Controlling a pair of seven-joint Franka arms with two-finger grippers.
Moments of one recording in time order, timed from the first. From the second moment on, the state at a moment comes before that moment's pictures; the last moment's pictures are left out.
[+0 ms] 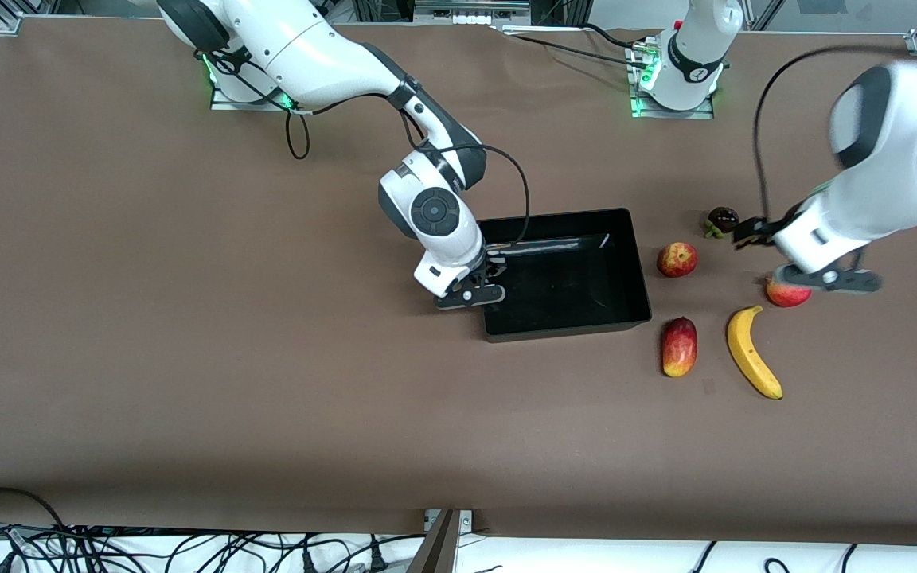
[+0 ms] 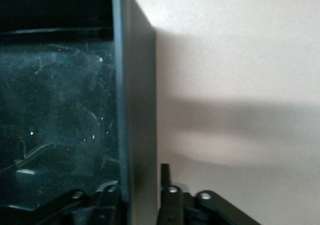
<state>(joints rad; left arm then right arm) -0.03 0.14 -0.04 -1.91 0.04 1.88 0.02 0.70 0.90 0.10 -1.27 0.12 2.27 0.58</state>
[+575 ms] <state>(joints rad) -0.03 0.22 -0.08 -2.28 0.04 2.37 0.01 0.65 0.64 -0.12 -1.20 0.12 1.95 0.50</state>
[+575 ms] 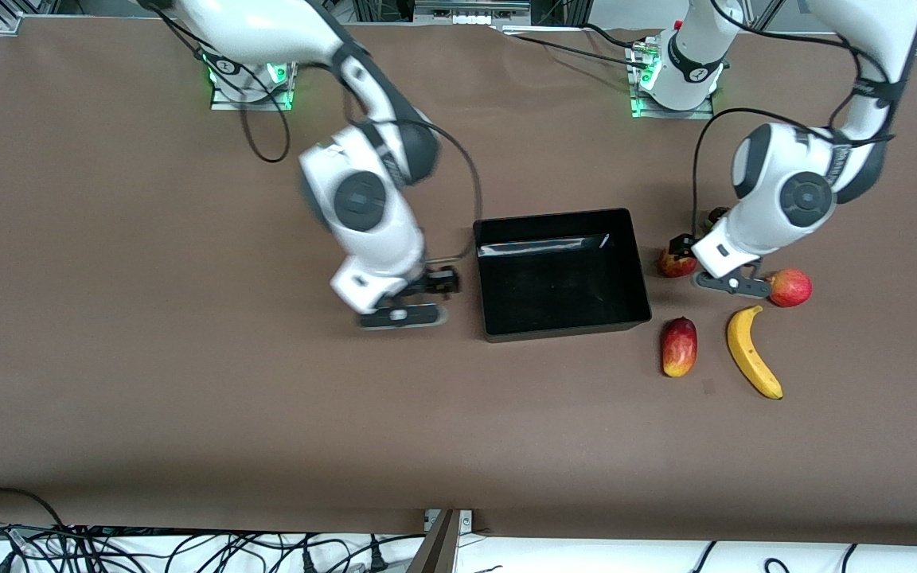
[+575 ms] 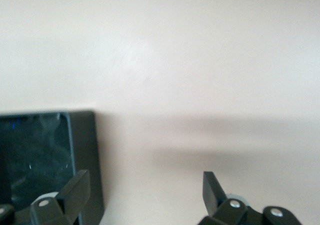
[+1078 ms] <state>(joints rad) -0.03 0.33 -0.09 -2.35 0.04 2.55 0.01 0.49 0.35 -0.29 -1.27 0.19 1.62 0.23</state>
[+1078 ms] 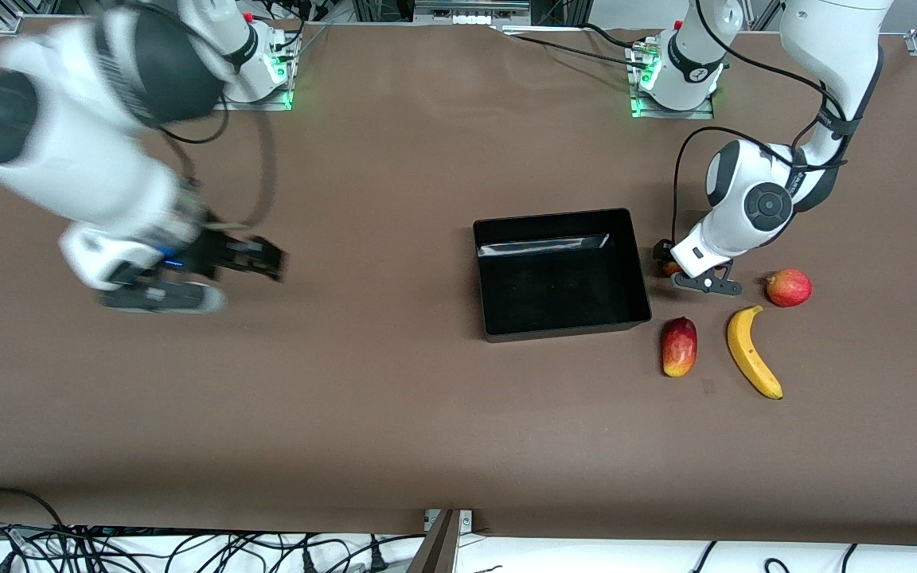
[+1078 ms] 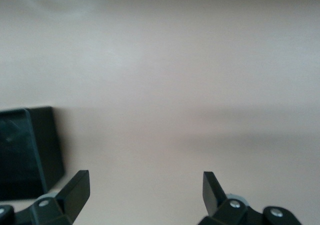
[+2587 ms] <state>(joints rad) -0.12 0.48 -0.36 -2.06 0.04 2.27 -0.41 0.15 -0.04 -0.05 -1.65 -0.04 1.63 0.02</state>
